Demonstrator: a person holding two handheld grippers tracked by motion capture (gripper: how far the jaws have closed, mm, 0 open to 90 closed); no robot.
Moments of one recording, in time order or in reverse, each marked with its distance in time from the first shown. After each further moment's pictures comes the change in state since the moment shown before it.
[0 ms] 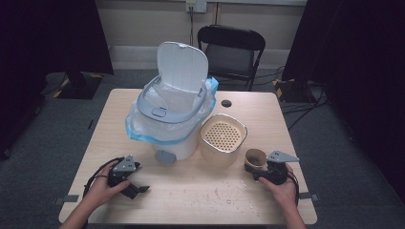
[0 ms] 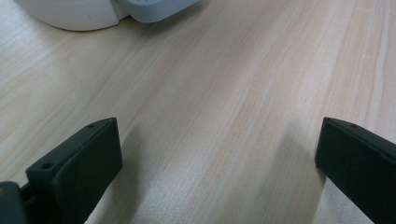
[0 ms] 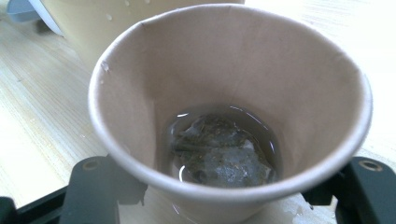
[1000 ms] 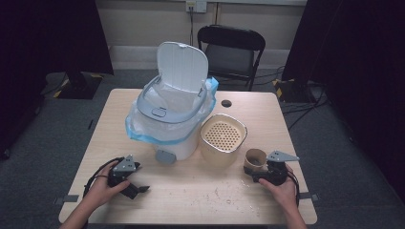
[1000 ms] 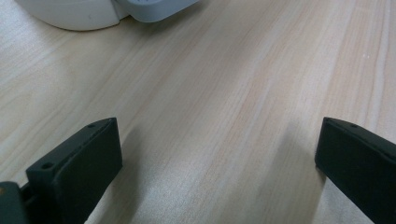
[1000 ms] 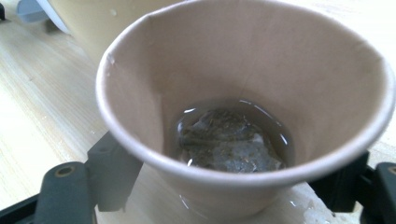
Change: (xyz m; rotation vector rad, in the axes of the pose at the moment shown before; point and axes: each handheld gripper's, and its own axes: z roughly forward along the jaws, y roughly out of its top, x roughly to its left) left arm 0.000 0.000 0.000 0.000 0.001 -0.001; right arm -0.001 0.000 0.000 0.022 0.029 0.034
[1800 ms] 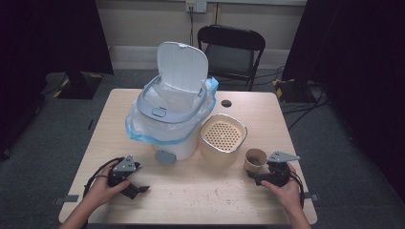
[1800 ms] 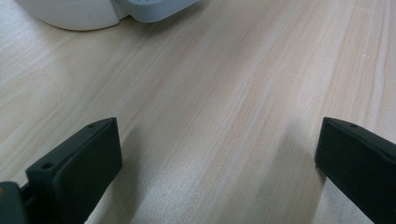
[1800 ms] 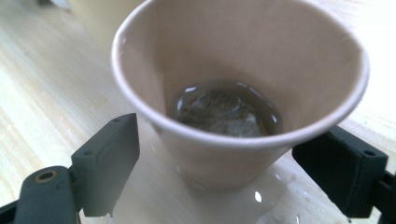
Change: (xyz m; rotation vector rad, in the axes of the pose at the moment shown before) left arm 0.000 0.000 0.000 0.000 0.000 0.000; right arm 0.002 0.005 -0.011 0.079 -0.022 -0.044
